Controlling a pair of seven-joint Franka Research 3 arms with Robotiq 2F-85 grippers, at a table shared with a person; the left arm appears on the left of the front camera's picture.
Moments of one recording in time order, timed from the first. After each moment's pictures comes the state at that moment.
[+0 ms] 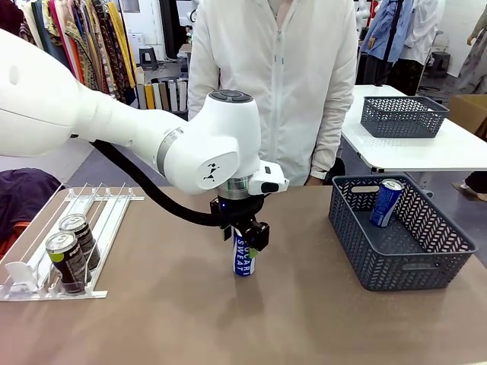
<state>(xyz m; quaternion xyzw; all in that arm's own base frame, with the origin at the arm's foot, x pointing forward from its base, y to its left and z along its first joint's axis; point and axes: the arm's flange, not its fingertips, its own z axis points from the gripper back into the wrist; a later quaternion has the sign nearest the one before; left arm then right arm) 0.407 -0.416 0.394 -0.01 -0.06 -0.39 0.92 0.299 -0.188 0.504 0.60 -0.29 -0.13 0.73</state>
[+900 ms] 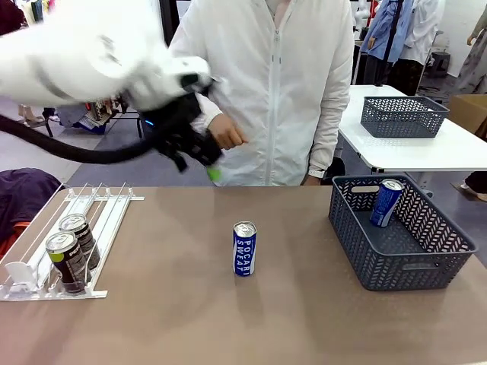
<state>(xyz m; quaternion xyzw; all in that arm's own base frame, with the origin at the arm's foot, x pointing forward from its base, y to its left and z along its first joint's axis) 0.410 -0.272 0.572 -0.15 -0.13 -0.33 0.92 0.299 -0.188 0.504 0.60 -0.29 -0.13 0.73</state>
